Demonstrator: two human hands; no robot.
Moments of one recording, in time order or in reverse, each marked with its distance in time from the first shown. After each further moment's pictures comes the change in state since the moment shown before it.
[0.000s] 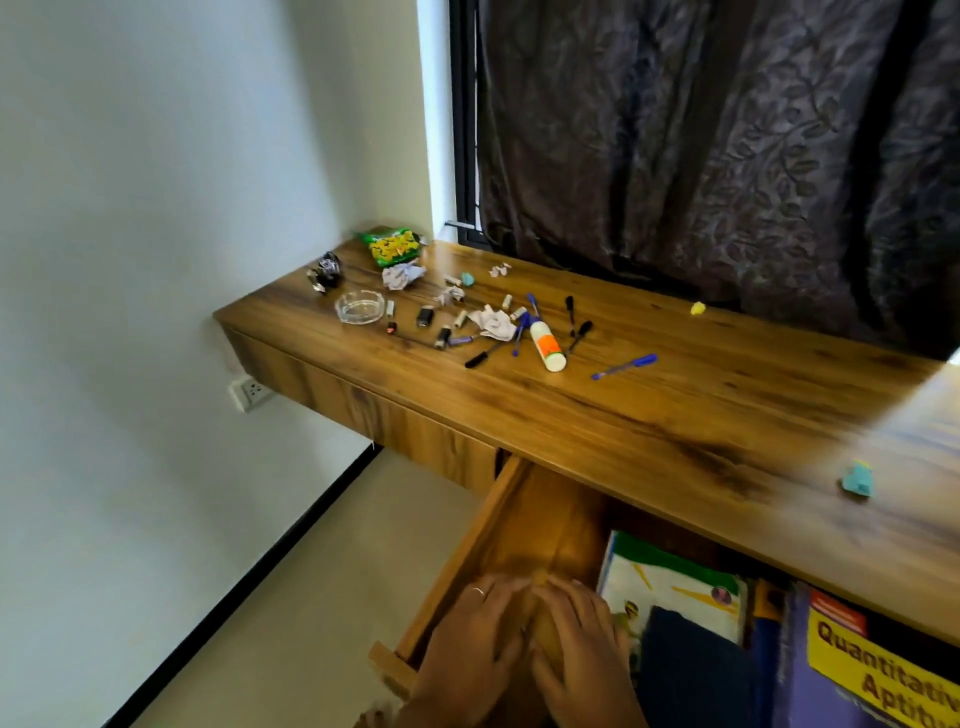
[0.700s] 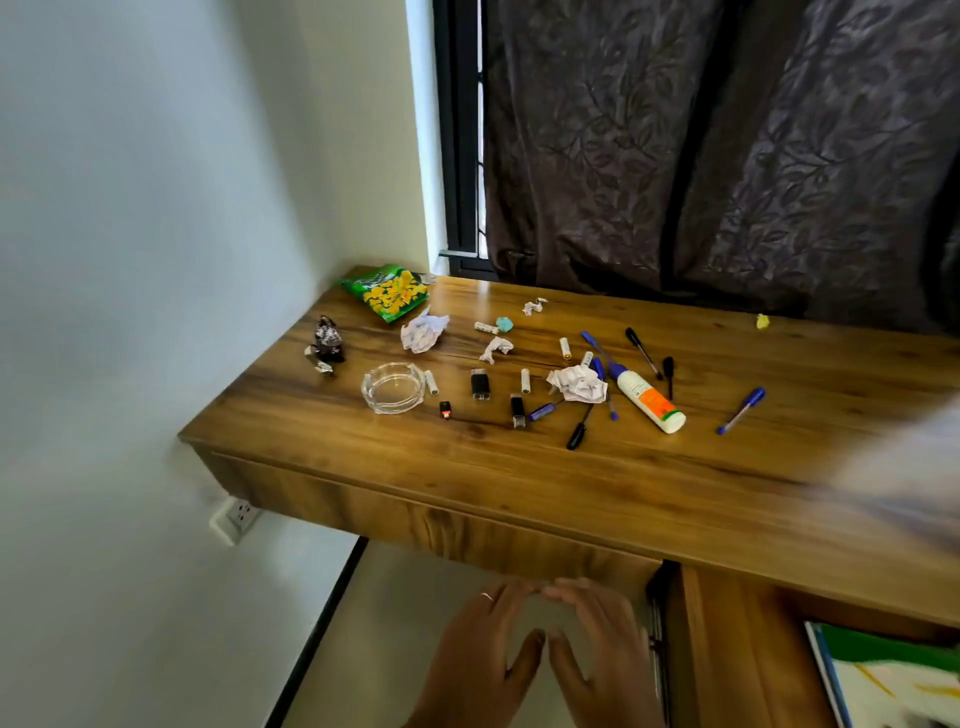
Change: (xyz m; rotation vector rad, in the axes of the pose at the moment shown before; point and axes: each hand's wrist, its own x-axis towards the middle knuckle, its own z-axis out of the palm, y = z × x) left_hand 0.134 -0.208 -0.184 -0.059 -0.098 0.240; right_hand 0.219 -0.168 0.099 0.105 0.393 0.184
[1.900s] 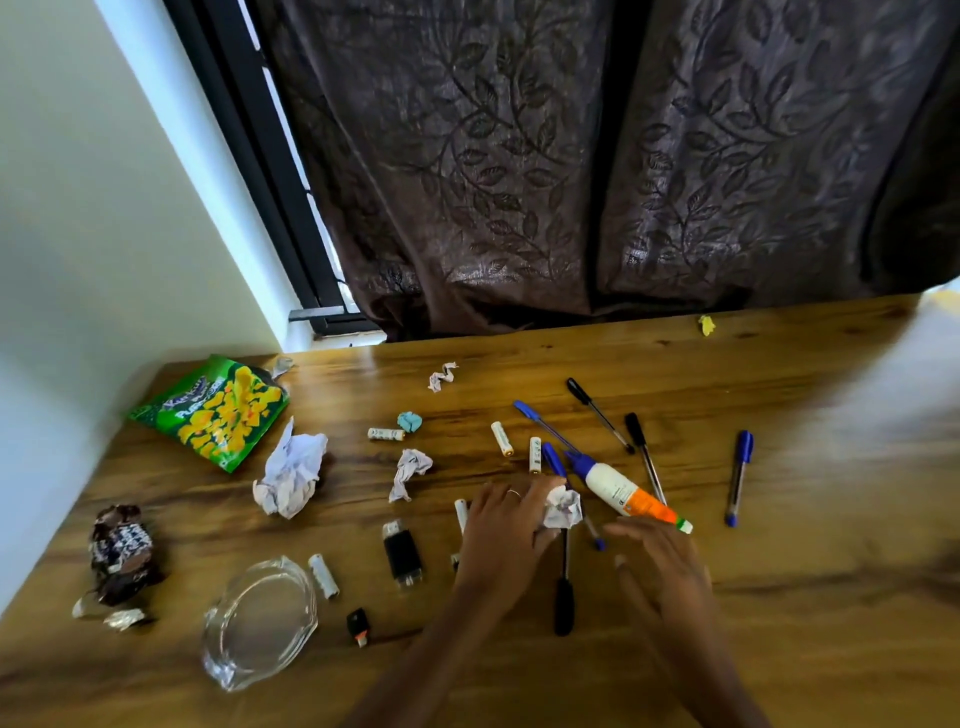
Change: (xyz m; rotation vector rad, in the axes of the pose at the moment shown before) left_hand 0.353 -0.036 -0.009 0.286 -0.137 0.253; right_hand 0.237 0.087 -0.014 0.053 0.187 0.418
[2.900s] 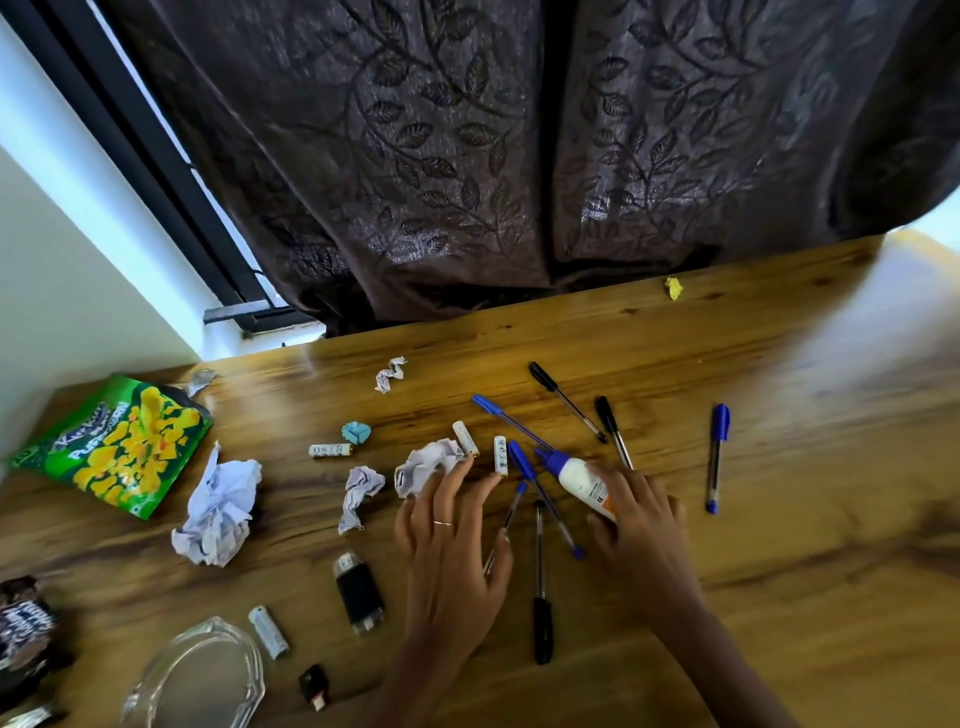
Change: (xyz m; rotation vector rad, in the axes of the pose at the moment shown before) left_hand -0.007 -0.016 0.005 0.116 0.241 -0.032; right_hand 0.060 0.035 0.019 -0.403 0.046 -0.026
